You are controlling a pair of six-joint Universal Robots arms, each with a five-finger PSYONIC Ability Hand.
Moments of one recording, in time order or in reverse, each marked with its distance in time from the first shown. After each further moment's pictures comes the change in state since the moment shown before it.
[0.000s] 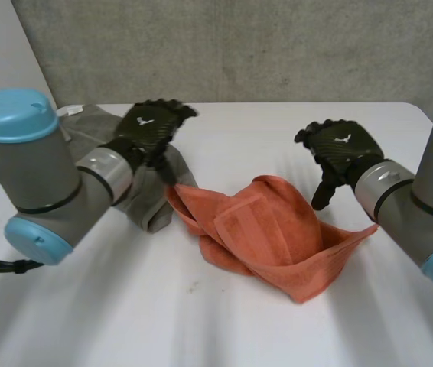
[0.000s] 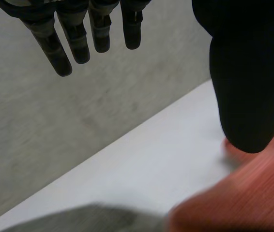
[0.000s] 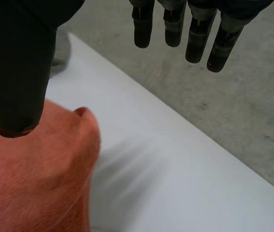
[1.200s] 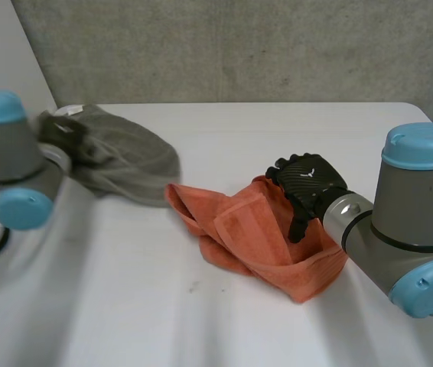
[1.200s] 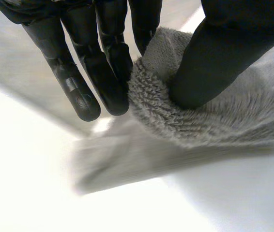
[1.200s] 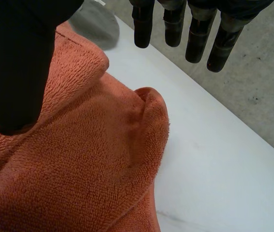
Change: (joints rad) left arm 0.256 -0.236 0.242 -0.060 -0.325 0.466; right arm 0.093 0.085 0.030 -0.012 0.002 -0.054; left_hand 0.910 0.980 0.967 0.987 0.924; right_hand 0.000 0.000 0.000 0.000 0.000
